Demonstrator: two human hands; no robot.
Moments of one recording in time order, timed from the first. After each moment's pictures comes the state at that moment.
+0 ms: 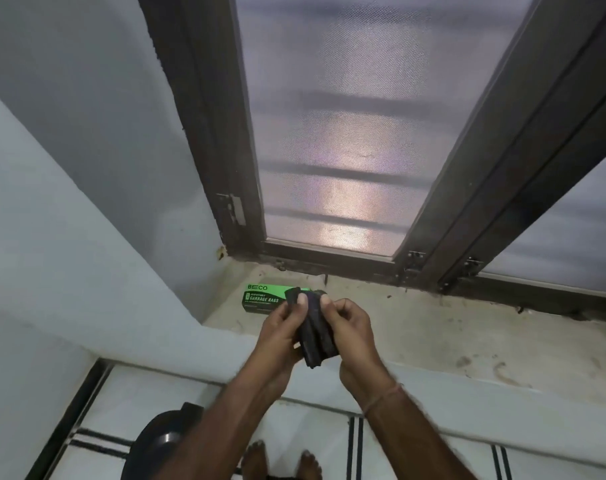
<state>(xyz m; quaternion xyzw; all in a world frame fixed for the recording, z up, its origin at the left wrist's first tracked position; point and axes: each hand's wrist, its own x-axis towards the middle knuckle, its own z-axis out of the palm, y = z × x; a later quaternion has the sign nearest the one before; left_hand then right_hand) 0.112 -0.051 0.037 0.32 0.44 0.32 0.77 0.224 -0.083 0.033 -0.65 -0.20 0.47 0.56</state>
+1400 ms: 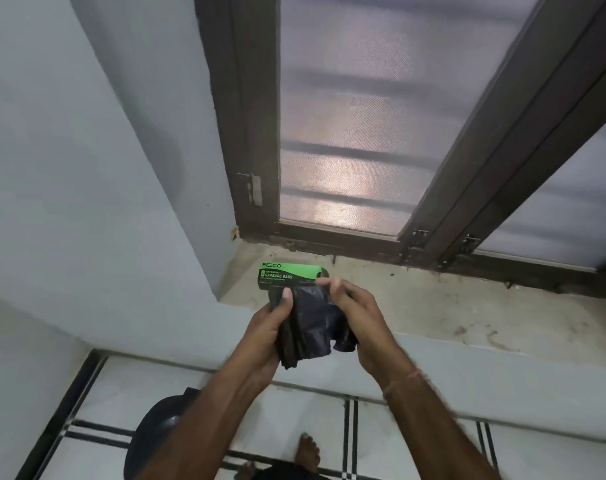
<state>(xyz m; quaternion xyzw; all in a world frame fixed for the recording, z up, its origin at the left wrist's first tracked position) 0.046 -0.068 0.035 0.34 0.42 0.29 0.79 0.198 -0.116 0.065 -0.63 -0.31 0.50 0.51</state>
